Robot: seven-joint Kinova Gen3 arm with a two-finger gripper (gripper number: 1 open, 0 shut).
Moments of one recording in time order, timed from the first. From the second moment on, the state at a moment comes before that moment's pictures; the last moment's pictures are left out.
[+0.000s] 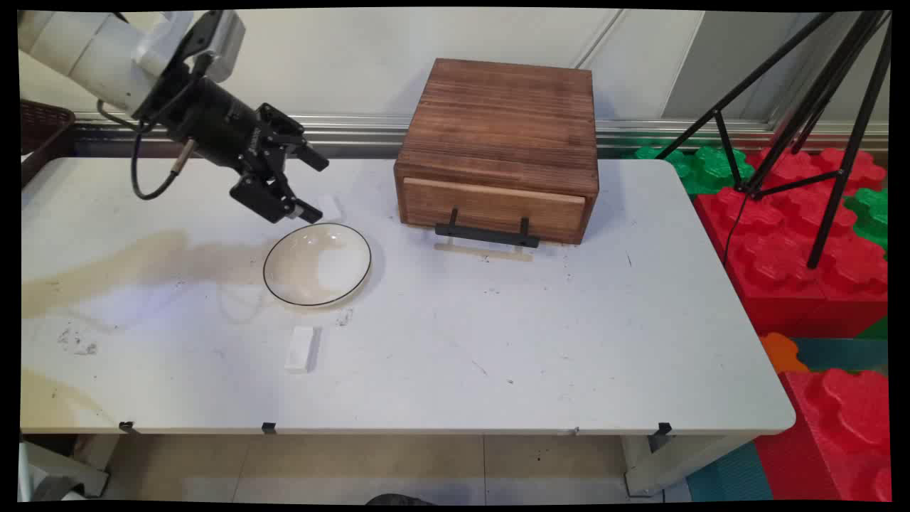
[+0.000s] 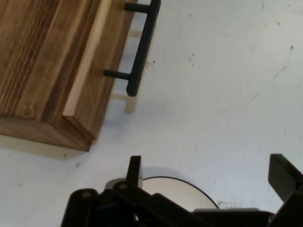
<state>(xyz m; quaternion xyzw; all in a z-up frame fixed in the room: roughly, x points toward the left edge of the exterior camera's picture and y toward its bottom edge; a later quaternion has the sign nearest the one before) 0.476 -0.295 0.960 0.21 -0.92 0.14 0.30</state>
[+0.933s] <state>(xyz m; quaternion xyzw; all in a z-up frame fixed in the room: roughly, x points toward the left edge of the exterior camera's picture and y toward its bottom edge) 0.381 -0.371 0.902 0.21 -0.92 0.15 0.28</state>
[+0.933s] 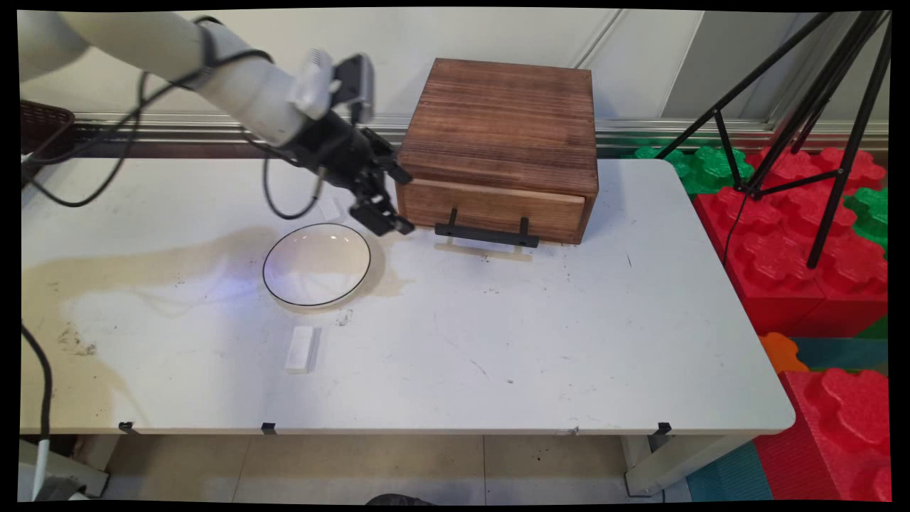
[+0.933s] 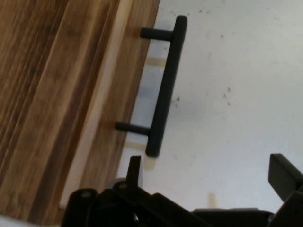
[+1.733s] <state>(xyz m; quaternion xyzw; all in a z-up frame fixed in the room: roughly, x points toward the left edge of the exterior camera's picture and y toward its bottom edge) 0.307 -0.423 0.842 0.17 -0.94 0.15 0.25</state>
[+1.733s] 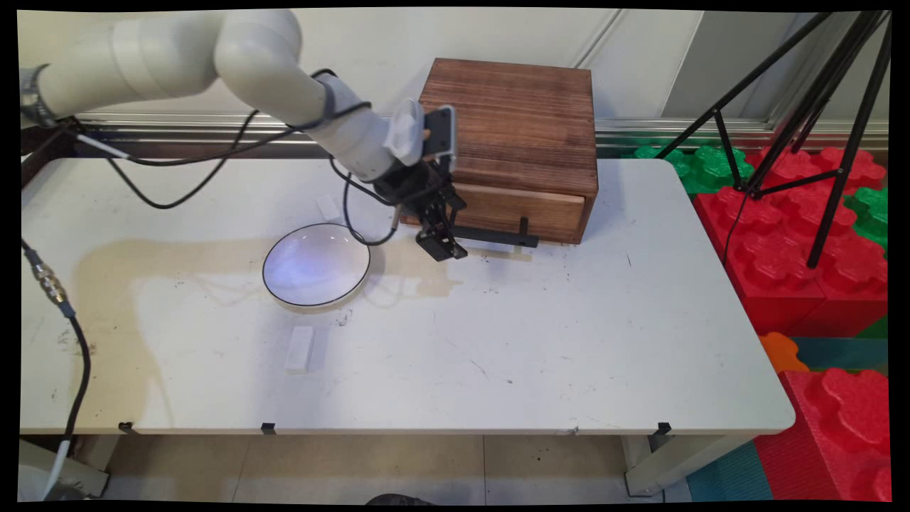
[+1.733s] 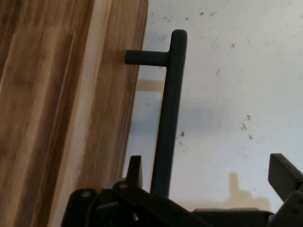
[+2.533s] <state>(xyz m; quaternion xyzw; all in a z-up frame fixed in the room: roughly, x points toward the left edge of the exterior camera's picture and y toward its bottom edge) 0.274 -0.444 0.807 0.13 -0.95 0.16 0.22</state>
